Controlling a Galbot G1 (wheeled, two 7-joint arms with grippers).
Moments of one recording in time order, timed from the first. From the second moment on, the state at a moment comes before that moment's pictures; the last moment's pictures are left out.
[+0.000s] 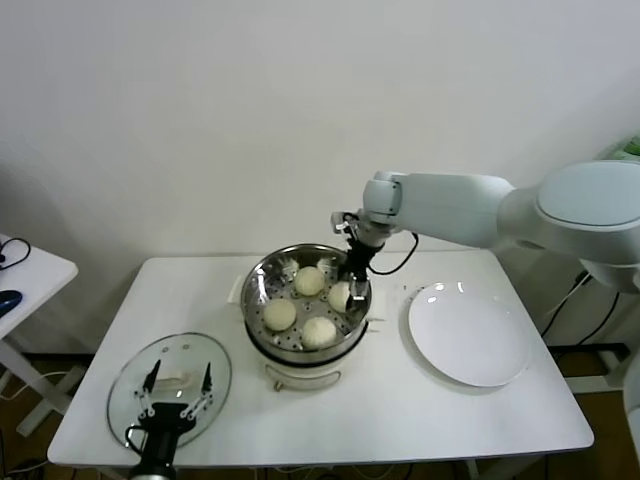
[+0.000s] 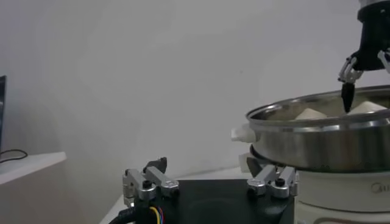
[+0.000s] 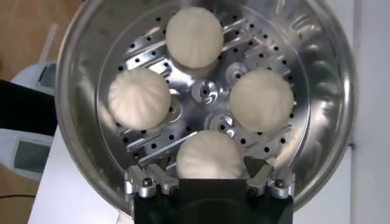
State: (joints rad) left arm 1.76 -1.51 -0.65 -2.03 0.07 -0.20 0.00; right arm 0.70 1.33 -1.77 0.99 0.98 -0.22 -1.00
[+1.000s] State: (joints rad) left arm 1.78 -1.48 -0.68 -2.06 0.06 -0.20 0.00; right arm 0.35 0.79 -0.99 1.35 0.76 -0.22 -0.68
